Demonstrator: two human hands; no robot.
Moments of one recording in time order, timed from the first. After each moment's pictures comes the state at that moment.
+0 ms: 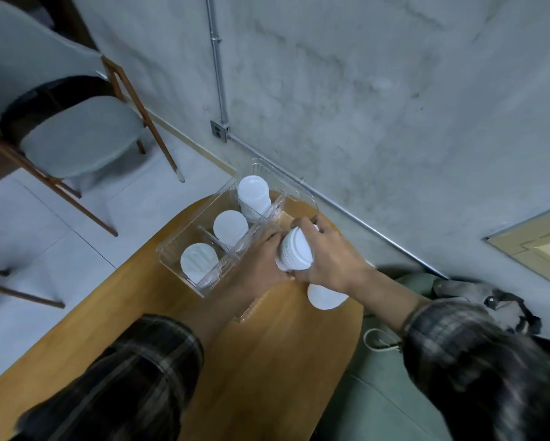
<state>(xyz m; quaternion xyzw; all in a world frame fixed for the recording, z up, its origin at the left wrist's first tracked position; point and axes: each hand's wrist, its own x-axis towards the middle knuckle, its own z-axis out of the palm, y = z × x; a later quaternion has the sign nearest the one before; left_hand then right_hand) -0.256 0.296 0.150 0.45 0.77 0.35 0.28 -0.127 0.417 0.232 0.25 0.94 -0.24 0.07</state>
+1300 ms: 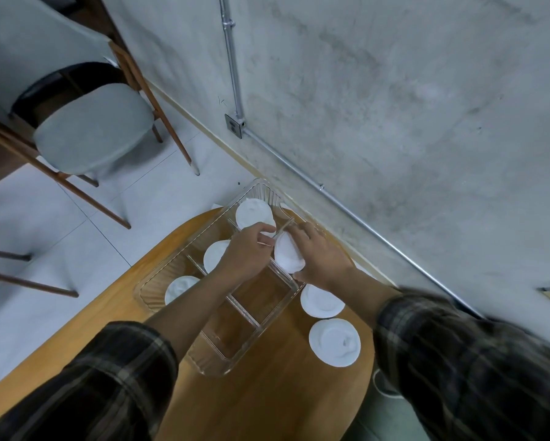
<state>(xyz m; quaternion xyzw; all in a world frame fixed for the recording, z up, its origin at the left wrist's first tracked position) -0.343 0.380 0.147 0.24 0.84 0.34 0.35 -0.217 0.519 0.133 0.19 0.96 -0.18 0.14</state>
